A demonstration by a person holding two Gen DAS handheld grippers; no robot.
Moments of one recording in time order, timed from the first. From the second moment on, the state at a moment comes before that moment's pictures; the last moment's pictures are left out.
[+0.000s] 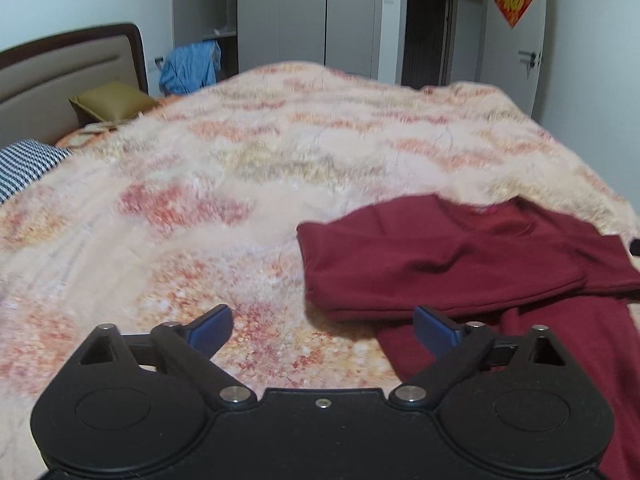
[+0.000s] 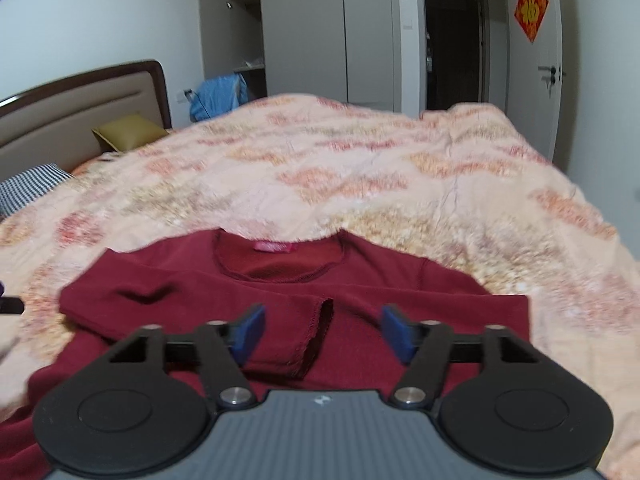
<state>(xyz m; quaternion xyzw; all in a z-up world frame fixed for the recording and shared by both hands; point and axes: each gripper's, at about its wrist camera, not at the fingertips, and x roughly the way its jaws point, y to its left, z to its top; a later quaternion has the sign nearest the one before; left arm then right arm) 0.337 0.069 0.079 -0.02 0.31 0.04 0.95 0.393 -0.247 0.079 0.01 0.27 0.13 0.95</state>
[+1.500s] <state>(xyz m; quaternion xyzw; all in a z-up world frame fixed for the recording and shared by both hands) 0.166 0.053 -0.011 -0.05 0.32 -0.03 0.95 0.118 -0.278 -0.026 0.17 0.27 0.08 0.95</state>
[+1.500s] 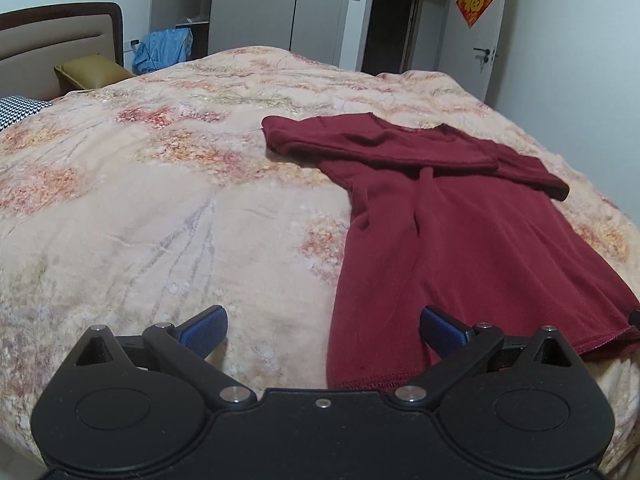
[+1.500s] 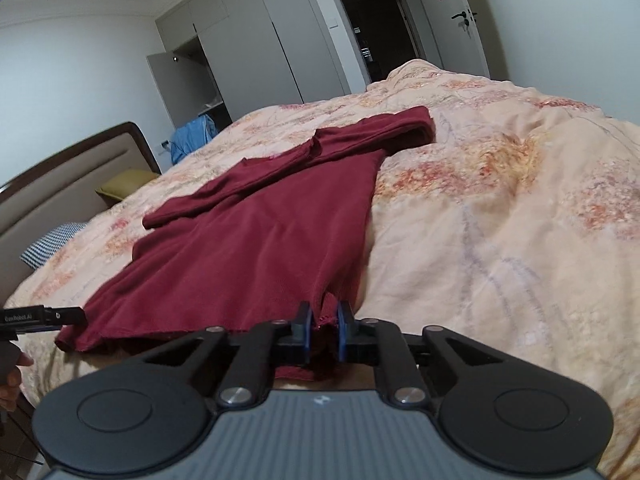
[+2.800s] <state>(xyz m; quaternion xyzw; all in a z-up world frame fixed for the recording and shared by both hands) 0.153 0.026 0.027 -0.11 0.33 -0.01 0.94 0.104 -0.311 0.004 0.22 0.22 0.09 0.94</state>
